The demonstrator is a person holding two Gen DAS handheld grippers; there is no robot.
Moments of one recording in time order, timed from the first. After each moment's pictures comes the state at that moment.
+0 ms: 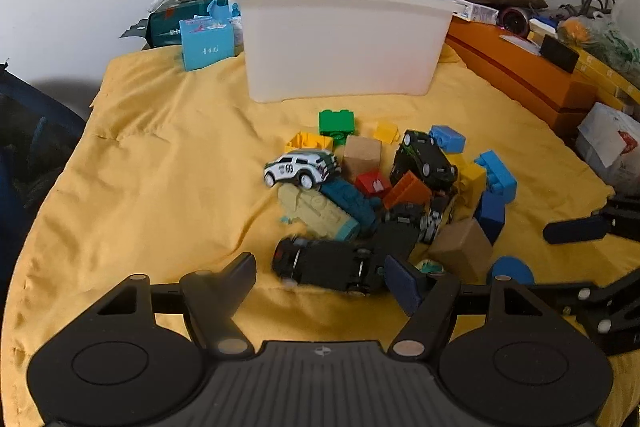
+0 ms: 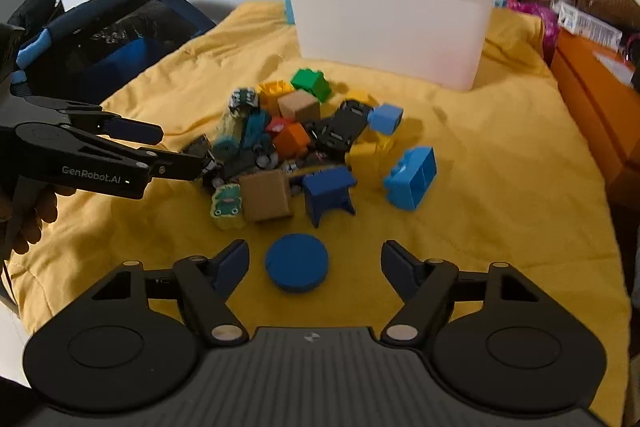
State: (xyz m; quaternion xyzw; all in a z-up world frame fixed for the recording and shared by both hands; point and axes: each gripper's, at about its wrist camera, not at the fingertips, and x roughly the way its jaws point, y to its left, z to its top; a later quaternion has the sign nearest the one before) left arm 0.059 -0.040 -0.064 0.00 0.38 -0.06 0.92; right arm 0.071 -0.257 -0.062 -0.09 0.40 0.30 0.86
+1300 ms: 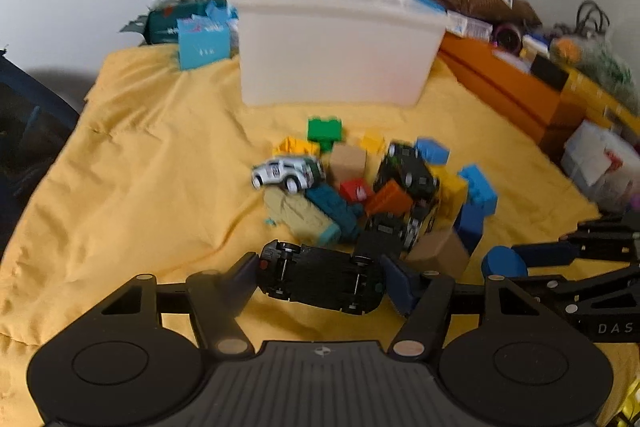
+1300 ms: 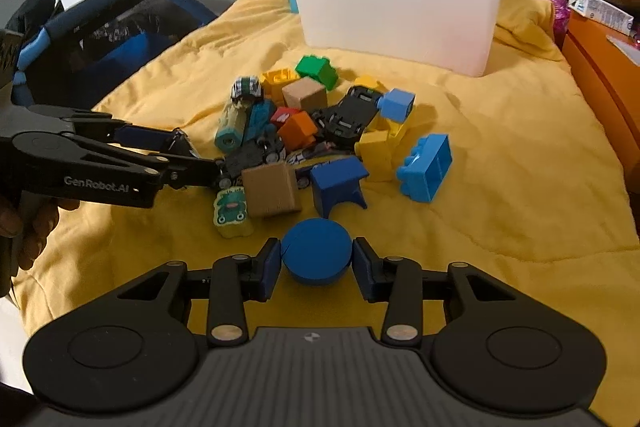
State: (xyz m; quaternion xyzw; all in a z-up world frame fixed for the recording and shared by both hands) left arm 0.044 -0.041 -0.054 -0.04 0.37 -0.06 0.93; right arm 0.073 -0.259 -0.067 -0.08 0.40 0.31 0.86
